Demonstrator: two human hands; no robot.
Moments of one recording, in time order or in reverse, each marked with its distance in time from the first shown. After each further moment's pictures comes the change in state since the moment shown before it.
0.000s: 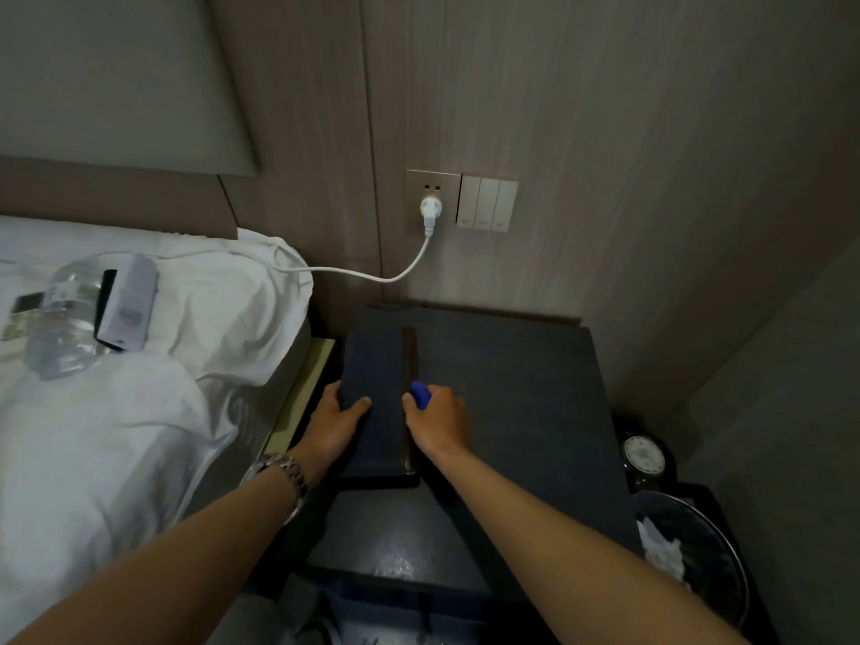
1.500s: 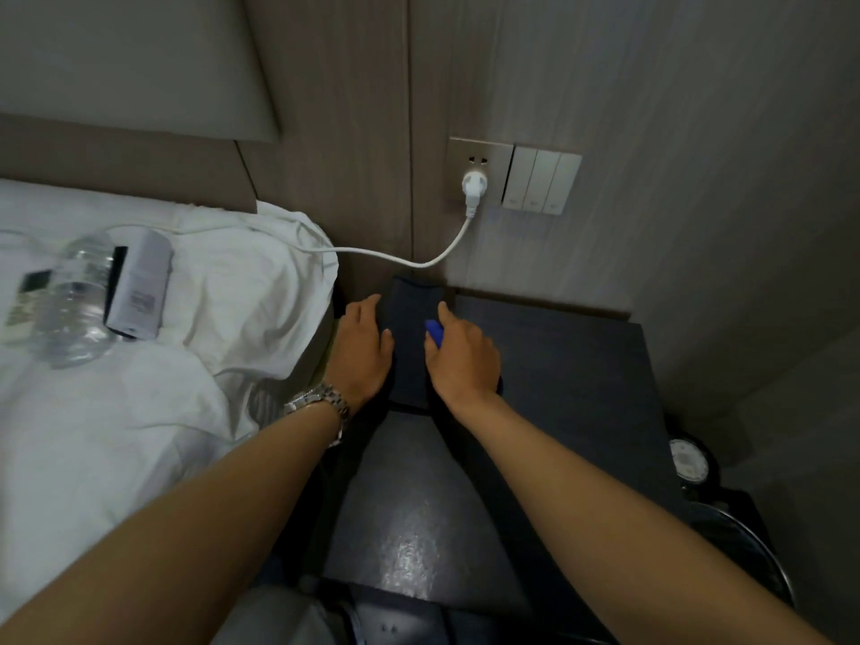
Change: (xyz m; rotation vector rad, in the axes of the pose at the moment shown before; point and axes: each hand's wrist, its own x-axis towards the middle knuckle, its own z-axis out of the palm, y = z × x) left_hand 0.068 0.049 -0.013 0.616 0.236 0.541; right_hand 0.059 -0.056 -0.004 -0.335 0.122 -0.370
